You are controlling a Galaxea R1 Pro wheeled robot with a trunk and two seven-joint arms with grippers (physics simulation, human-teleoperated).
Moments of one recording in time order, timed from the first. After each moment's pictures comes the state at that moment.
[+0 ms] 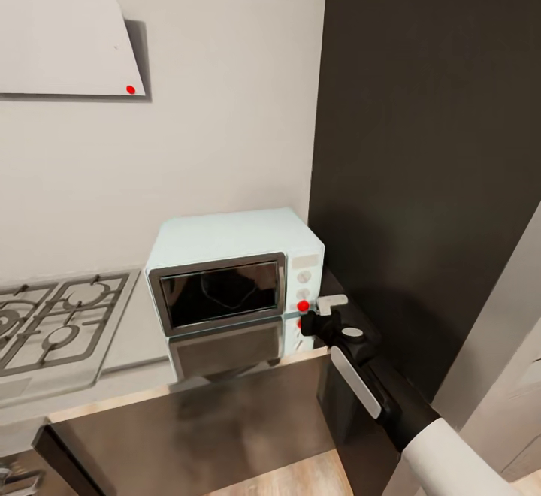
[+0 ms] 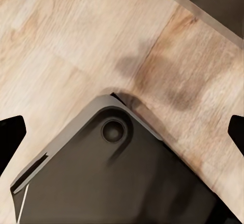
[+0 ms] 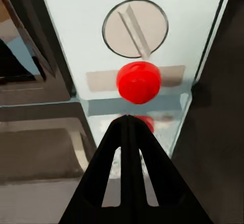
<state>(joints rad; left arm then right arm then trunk) 0.39 -0.05 0.30 -0.75 0.57 -0.14 -0.11 -0.63 -0.05 0.49 -1.14 -0.45 0.47 -0.24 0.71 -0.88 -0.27</state>
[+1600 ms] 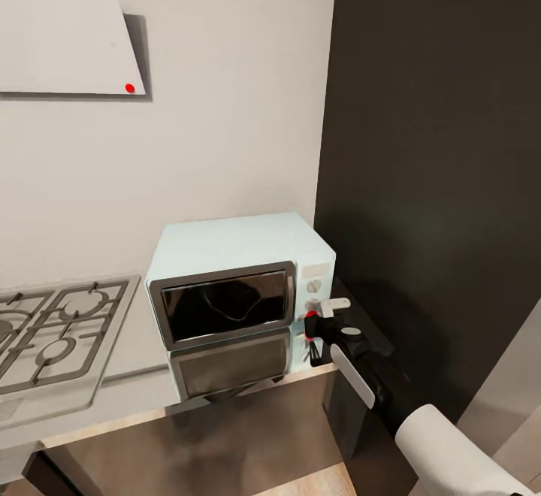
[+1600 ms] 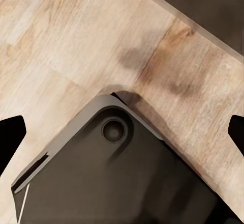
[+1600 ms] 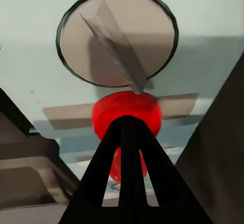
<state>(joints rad) 0.39 -0.05 0.29 -0.75 0.56 -0.14 -0.10 -0.69 -0.04 0.49 -0.95 -0.45 0.41 -0.23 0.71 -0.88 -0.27</state>
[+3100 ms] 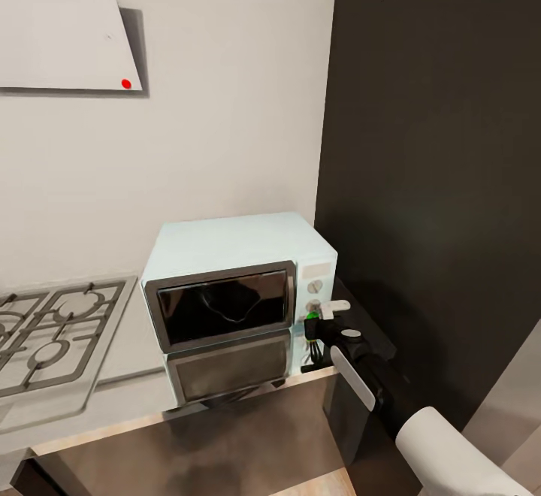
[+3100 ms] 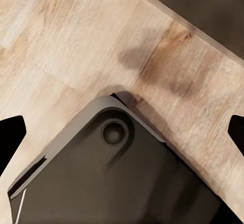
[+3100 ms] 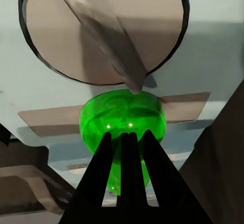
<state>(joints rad) 0.39 -0.05 0.29 -0.75 0.56 -0.14 -0.10 -0.68 -0.04 0.49 -0.95 -0.45 0.41 -0.23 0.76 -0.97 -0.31</state>
